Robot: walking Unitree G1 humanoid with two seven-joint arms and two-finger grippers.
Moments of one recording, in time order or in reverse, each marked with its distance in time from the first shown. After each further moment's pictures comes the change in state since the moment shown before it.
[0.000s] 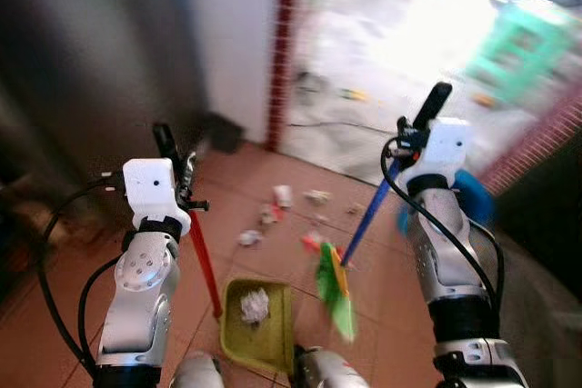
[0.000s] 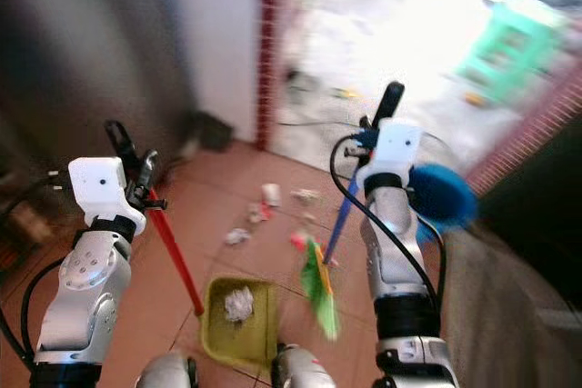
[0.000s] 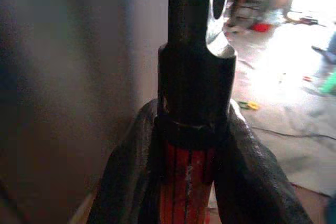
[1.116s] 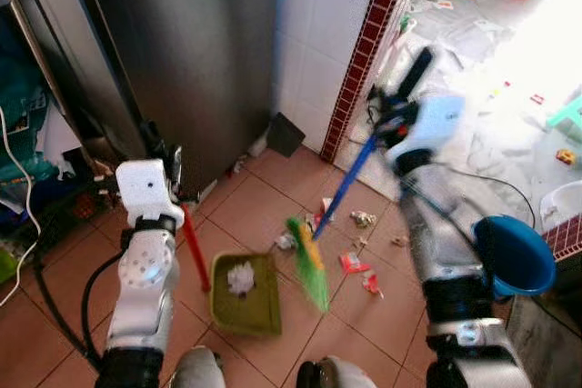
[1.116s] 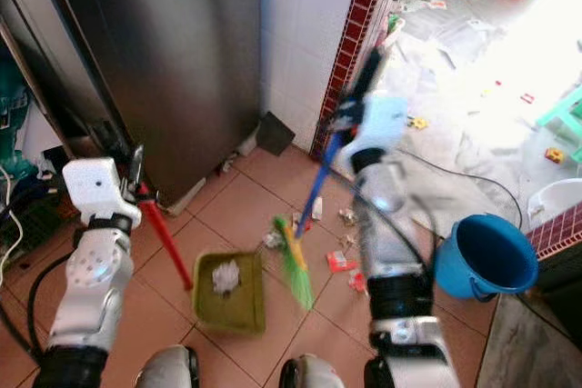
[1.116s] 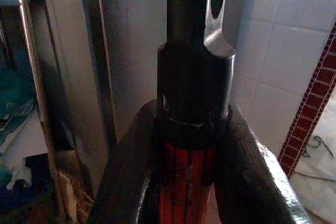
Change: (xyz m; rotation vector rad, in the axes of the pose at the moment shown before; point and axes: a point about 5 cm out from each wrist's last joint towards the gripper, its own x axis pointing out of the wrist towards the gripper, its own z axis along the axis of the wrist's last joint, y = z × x) left arm 0.010 0.012 -0.012 0.037 -0.096 0.092; right arm 0.020 0.021 0.041 0.087 -0.135 0.153
